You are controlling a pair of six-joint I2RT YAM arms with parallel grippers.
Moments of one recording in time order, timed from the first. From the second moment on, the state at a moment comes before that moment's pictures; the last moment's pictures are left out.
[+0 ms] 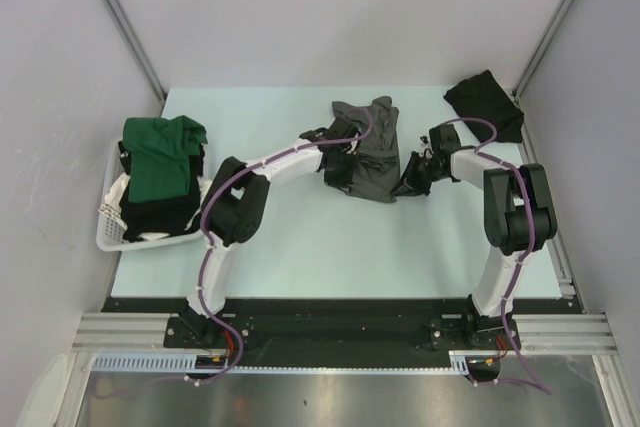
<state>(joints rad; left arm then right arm) -0.66 2.21 1.74 -0.62 0.10 -0.42 0.15 1.89 1.16 -0.38 -0.50 0.57</state>
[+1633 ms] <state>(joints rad) -0.65 2.21 1.74 -0.63 0.10 -0.42 0.16 1.92 1.16 -0.42 -0.50 0.53</state>
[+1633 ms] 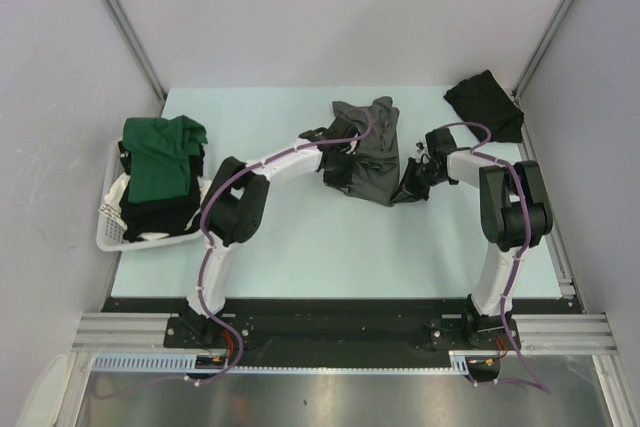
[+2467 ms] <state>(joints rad) -0.65 2.21 1.91 -0.72 0.04 -0.37 0.11 1.84 1.27 -0.46 -0.50 0.50</state>
